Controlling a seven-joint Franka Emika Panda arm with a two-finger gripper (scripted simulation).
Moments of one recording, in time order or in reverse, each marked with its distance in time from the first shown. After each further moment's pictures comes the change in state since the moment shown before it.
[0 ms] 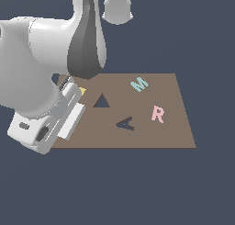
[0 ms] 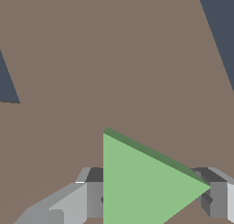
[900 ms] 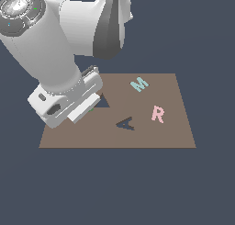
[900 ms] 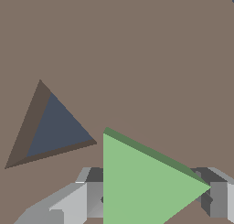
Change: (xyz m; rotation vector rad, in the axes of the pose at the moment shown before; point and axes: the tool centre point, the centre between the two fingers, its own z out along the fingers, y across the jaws) arm 0.018 -0.062 -0.004 0.000 0.000 0.373
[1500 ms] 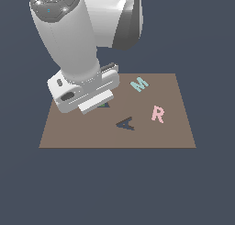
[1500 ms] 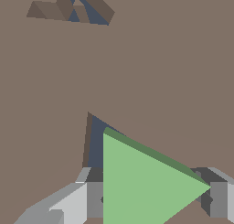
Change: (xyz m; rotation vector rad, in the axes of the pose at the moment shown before) arm 0.014 -0.047 -0.003 0.000 0.001 0.275
